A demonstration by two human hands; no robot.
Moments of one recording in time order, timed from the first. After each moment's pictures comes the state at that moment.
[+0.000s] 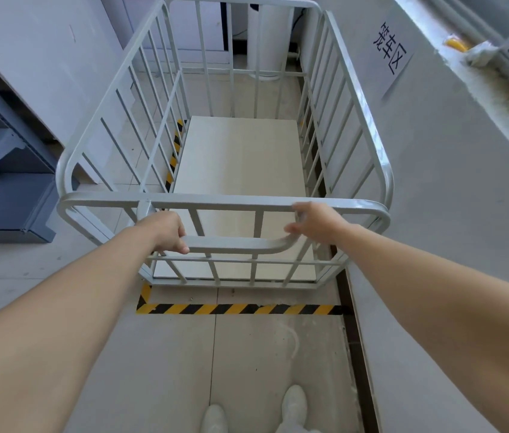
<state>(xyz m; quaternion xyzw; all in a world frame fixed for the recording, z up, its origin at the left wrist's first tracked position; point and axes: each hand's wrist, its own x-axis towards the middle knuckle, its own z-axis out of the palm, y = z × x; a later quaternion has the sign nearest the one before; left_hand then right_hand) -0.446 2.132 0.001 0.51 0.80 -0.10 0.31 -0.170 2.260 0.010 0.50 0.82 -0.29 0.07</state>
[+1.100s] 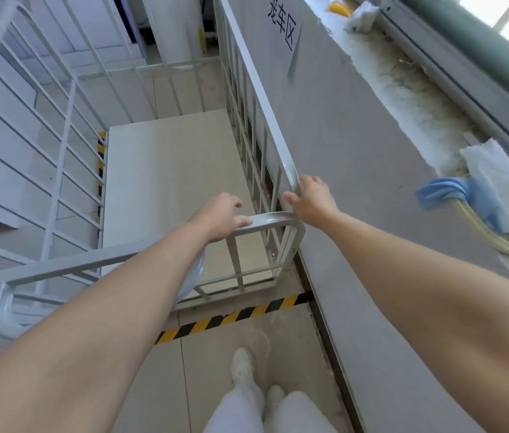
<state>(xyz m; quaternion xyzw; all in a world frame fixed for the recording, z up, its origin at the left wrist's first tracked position) -0.208 2.343 -0.007 0.64 0.70 0.01 0.31 -0.018 2.397 -0.016 0.67 0.68 -0.29 -0.08</state>
